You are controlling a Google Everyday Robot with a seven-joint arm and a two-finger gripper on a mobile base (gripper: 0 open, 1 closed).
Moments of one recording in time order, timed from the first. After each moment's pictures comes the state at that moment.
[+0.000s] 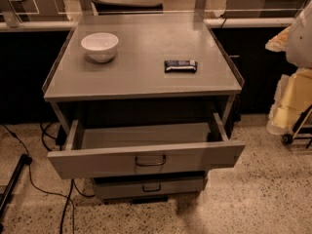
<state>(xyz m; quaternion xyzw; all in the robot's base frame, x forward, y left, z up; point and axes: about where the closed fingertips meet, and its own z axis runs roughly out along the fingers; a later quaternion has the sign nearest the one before) 0.438 -0.217 0.976 -0.60 0.78 -0.03 0.16</state>
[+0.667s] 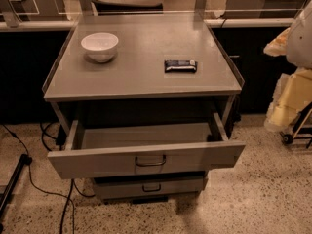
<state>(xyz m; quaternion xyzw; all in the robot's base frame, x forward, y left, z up) 0.438 -0.217 0.976 -0.60 0.78 -0.03 0.16</state>
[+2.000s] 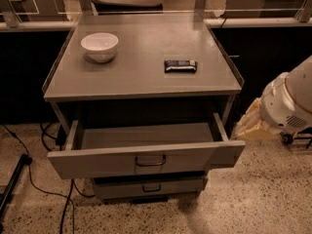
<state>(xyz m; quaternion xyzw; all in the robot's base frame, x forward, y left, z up) 0.429 -0.203 0.863 -0.60 0.77 0.03 0.19</state>
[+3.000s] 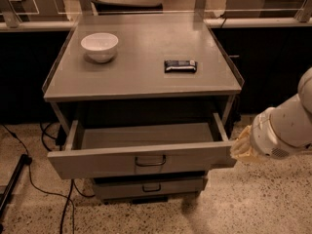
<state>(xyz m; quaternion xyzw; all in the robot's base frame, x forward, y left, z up) 0.425 -0.212 0.783 -0.62 0.77 0.02 0.18</state>
